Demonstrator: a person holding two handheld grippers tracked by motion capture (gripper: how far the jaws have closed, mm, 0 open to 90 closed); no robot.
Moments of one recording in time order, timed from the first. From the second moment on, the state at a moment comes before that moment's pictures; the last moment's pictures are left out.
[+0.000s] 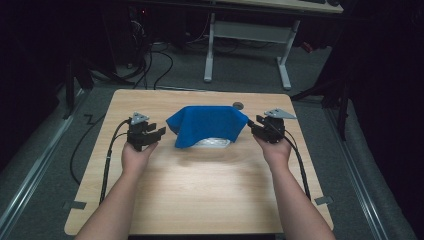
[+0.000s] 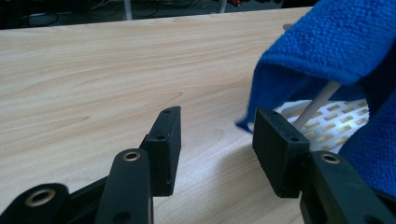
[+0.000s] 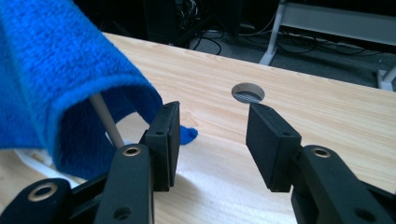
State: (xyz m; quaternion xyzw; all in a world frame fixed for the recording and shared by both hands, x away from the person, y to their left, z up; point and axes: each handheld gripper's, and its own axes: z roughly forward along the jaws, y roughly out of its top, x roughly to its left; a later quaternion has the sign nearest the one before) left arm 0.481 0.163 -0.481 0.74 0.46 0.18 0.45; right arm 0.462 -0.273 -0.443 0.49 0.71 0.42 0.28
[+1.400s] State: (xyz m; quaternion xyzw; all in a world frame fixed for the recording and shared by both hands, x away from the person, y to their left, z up) left arm 0.309 0.175 -0.522 0.78 0.40 0.14 0.46; right arm 0.301 -0.270 -0.491 0.44 0.74 0.42 0.28
